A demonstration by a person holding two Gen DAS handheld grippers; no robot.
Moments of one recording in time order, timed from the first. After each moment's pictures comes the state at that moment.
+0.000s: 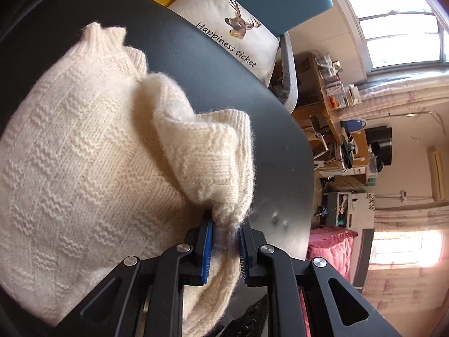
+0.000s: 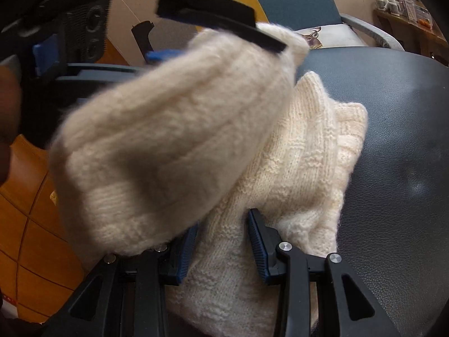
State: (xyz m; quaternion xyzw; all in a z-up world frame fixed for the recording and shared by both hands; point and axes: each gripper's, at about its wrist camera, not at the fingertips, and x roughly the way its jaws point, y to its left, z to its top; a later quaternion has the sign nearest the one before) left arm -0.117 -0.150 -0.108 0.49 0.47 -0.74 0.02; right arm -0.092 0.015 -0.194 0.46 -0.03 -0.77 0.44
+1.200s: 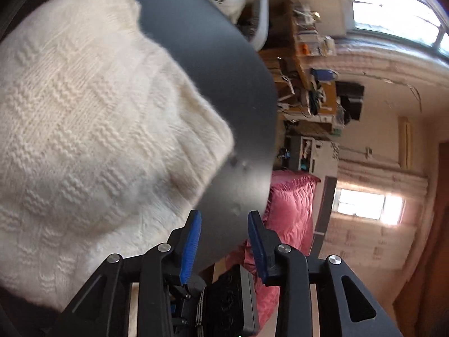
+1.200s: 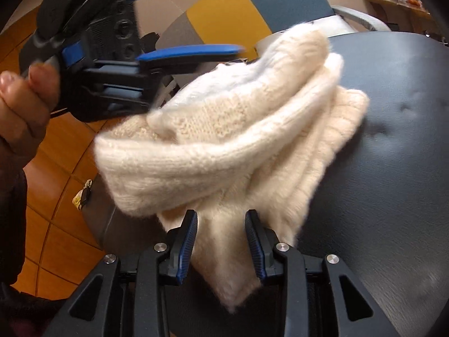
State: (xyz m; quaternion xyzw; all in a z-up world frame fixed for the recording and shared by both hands) left arm -0.143 -0.126 -0.093 0.55 0.50 -0.65 -0.15; right arm -0.059 0.071 -0.194 0.47 -0.09 -0.76 0.45
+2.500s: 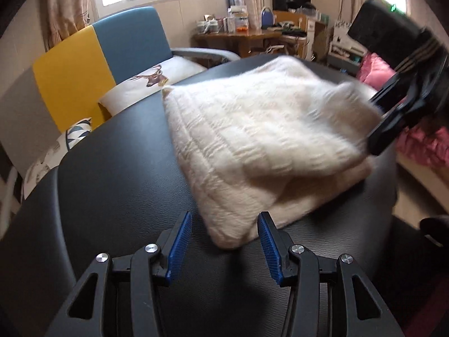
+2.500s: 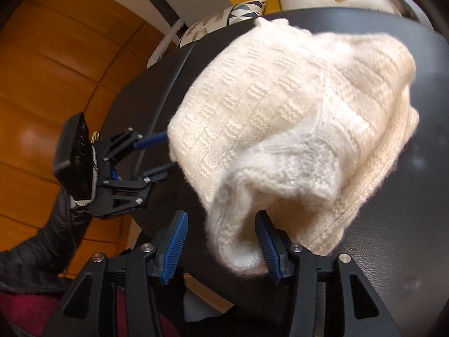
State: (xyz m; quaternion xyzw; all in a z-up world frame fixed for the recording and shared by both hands) left arm 0.011 -0.200 -0.139 0.43 -0.09 -0.89 -0.13; right arm -0.069 0.009 -0.154 0.60 -0.01 -0.64 0.47
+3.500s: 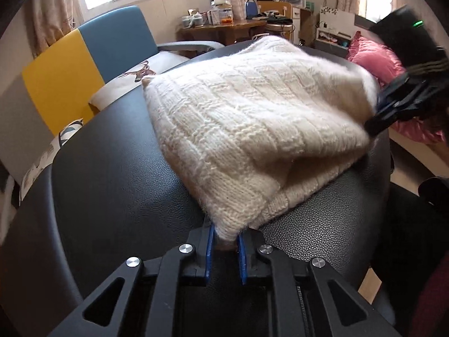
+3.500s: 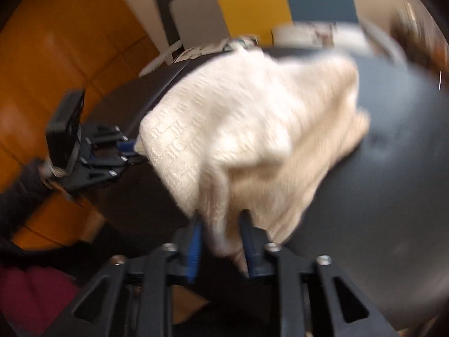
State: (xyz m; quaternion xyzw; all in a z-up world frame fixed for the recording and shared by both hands) left arm 0.031 -0.197 -0.163 0.43 -0.13 -0.88 -0.14; right arm 0.005 0.037 -0.163 0.47 0.11 -0.76 0.43
